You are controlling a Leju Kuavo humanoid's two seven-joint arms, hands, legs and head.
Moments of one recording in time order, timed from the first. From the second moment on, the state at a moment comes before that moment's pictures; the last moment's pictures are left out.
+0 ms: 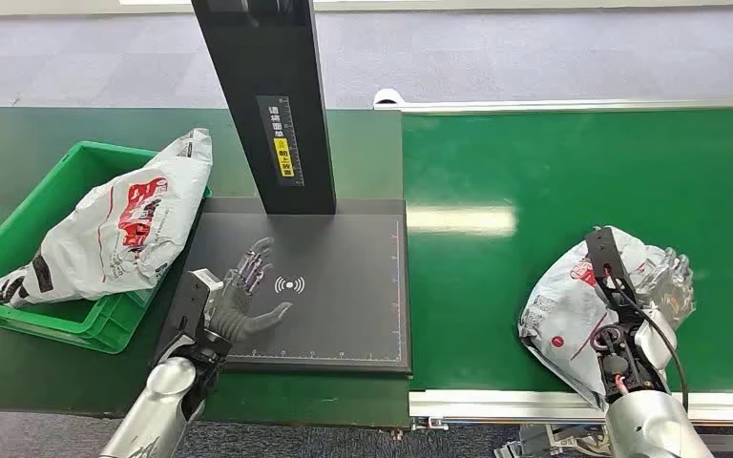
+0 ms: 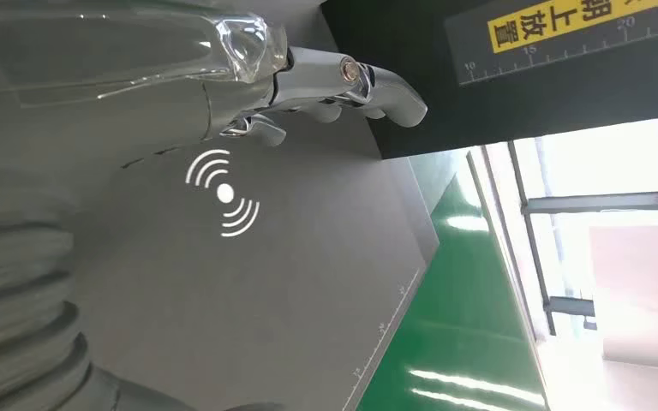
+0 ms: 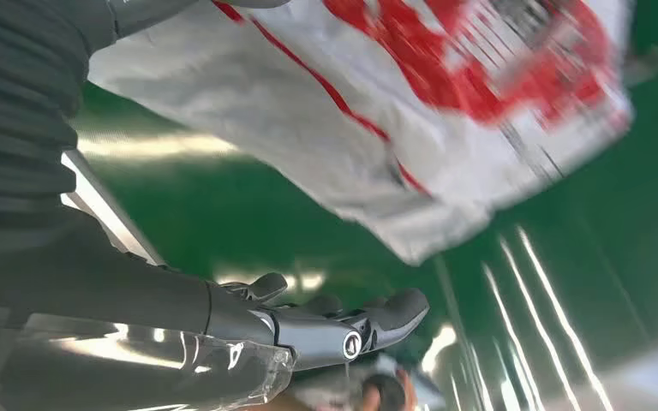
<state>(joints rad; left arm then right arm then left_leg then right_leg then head) -0.31 -0.03 -0.15 -1.09 0.02 -0.20 -0.41 -0.66 -0.15 -0.34 -0.43 1.09 -0.48 0.21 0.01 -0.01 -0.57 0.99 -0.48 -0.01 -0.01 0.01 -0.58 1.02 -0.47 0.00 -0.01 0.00</state>
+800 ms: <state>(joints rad) -0.33 -0.04 -0.13 -1.07 0.02 -0.21 -0.41 -0.70 -0.16 -0.37 -0.35 1.08 -0.32 0.15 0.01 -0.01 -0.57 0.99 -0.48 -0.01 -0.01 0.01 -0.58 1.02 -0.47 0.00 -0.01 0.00</state>
